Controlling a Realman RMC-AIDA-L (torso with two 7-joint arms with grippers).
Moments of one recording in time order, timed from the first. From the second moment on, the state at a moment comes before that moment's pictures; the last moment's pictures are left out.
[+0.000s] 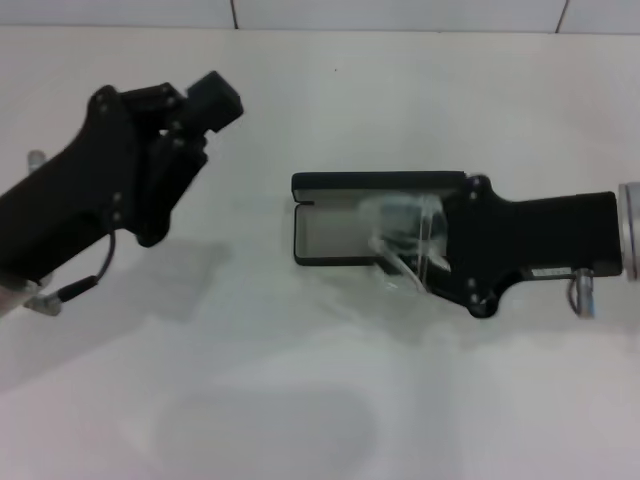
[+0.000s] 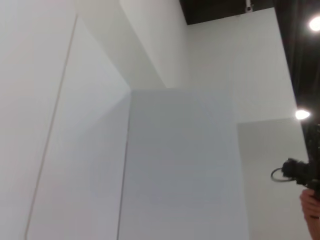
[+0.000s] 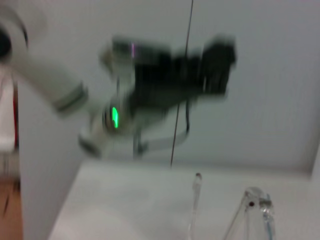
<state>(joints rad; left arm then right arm) -0.37 -1.97 1.64 0.36 0.54 1.92 -0.84 0.28 1.99 -1.57 -1.39 -1.62 -1.30 1.54</state>
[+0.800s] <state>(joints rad) -0.34 -1.97 1.64 0.36 0.54 1.94 -0.83 0.81 2.03 -1.71 -1.56 -2.52 -1.69 2.44</state>
